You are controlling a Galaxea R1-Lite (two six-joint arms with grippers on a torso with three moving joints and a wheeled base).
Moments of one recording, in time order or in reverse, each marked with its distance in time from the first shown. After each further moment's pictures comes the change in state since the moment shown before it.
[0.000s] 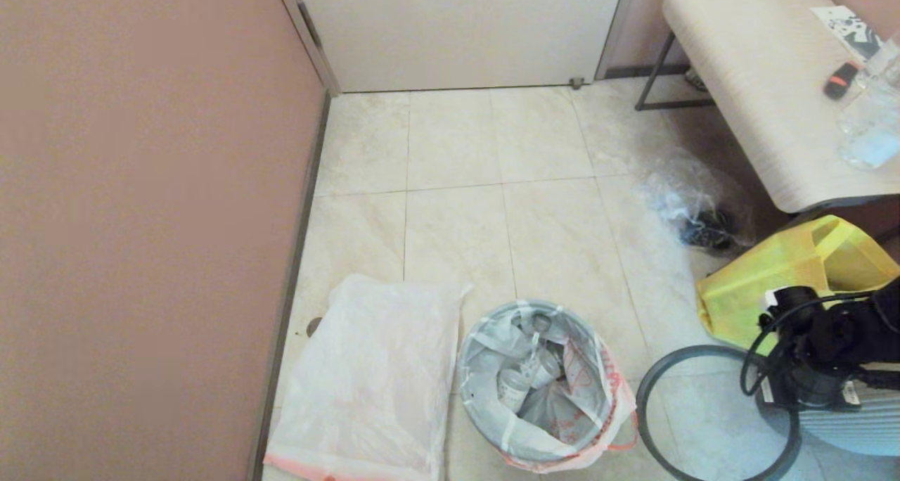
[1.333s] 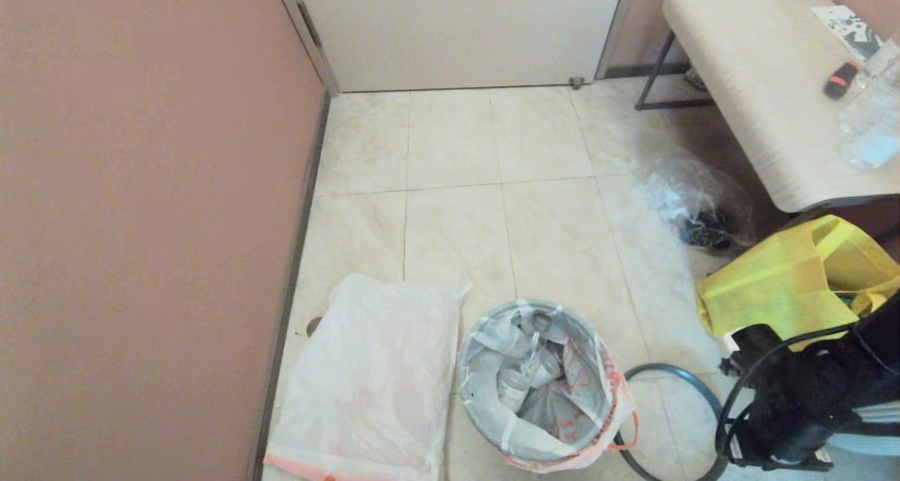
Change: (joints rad) left arm 0.000 0.000 0.000 0.000 0.001 0.000; right arm 0.264 -0.181 0.306 0.046 0.179 0.208
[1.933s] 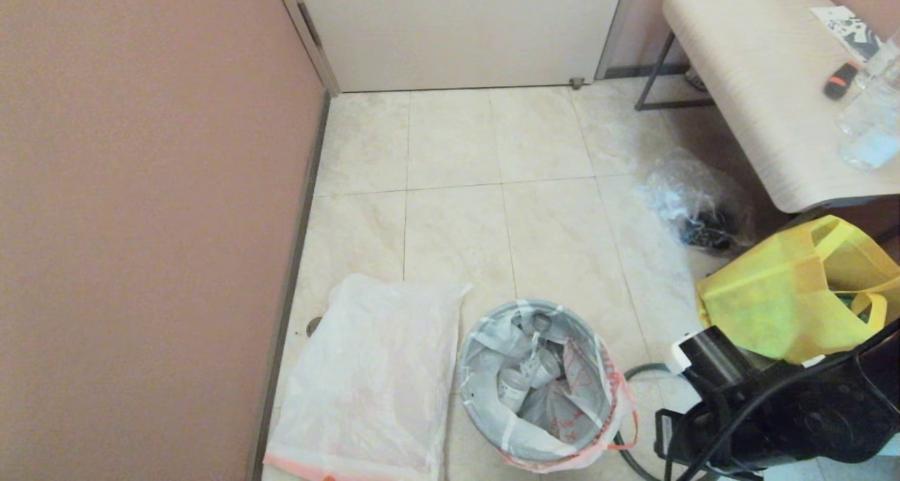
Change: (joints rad) left arm 0.000 0.000 0.000 0.000 0.000 0.000; right arm 0.346 -0.118 0.016 -0.102 0.095 0.395
